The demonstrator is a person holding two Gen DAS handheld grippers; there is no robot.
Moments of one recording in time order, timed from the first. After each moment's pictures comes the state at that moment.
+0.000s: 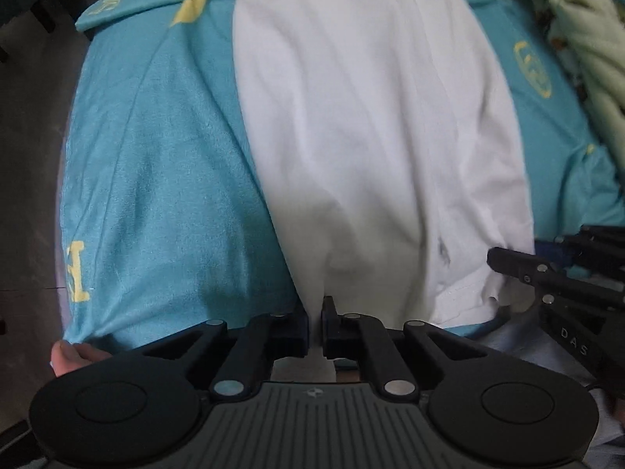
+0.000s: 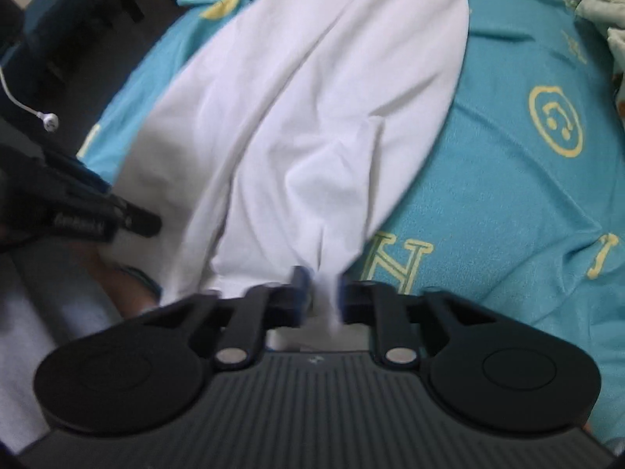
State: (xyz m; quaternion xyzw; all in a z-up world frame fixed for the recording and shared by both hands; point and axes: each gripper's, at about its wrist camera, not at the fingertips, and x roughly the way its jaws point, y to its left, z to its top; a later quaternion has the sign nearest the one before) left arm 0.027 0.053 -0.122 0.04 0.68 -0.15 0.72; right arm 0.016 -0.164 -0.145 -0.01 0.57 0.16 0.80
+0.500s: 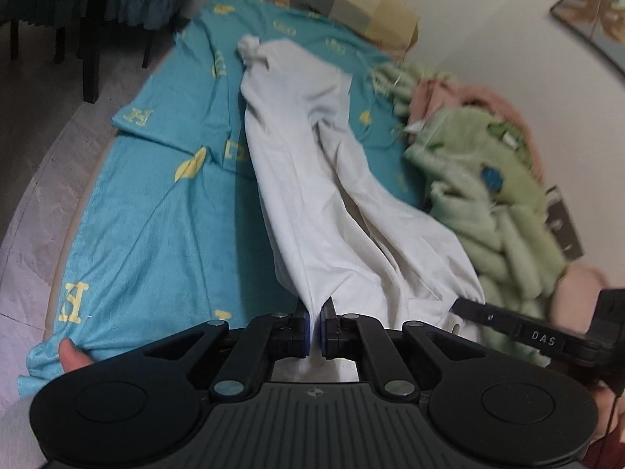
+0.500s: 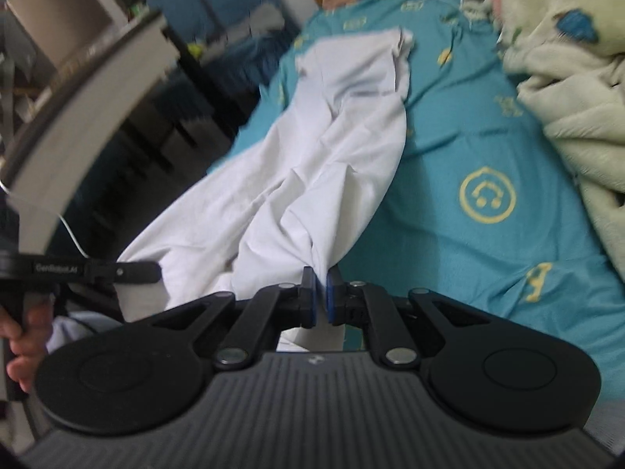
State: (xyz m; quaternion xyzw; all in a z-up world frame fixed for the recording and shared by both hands) left arm -0.021 0.094 0.020 -0.18 0.50 -0.19 0.83; right arm -0.001 -0.245 -0.024 0.17 0.44 0.16 0.87
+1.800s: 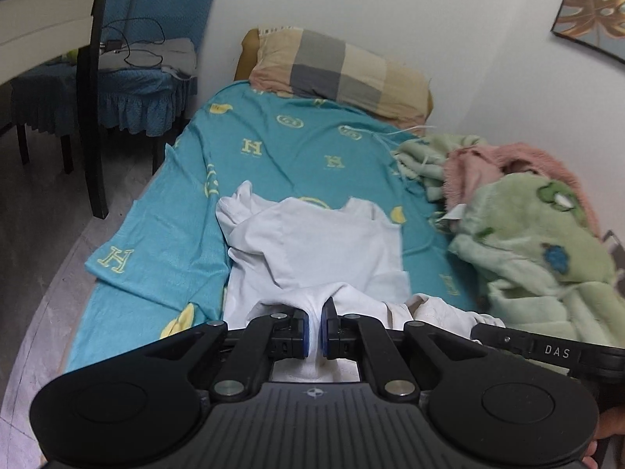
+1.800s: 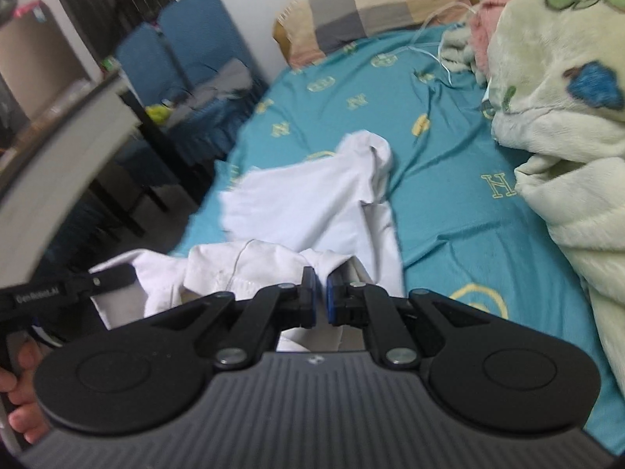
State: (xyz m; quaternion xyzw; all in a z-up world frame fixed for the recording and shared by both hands) left arm 0.135 0.029 -0.048 -0.10 0.38 -0.13 0.91; right arm 0.143 -0.267 -0.082 0.16 0.38 0.10 0.90
